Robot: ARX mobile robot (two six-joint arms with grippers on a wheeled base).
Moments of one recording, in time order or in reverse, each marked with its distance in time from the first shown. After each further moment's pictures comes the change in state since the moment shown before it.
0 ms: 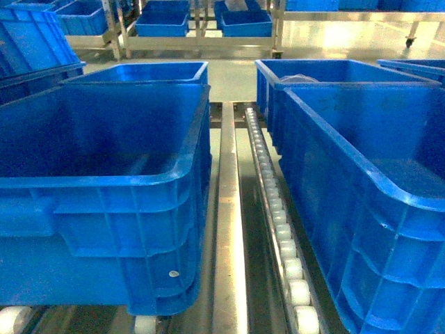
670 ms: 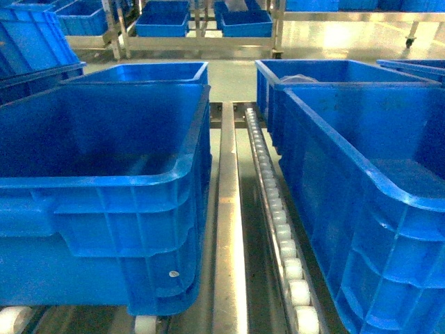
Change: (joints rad) left arm 0.000 -0.409 -0.082 -0.307 0.000 0.000; right arm 0.000 -0.414 -0.082 -0.307 0.000 0.002
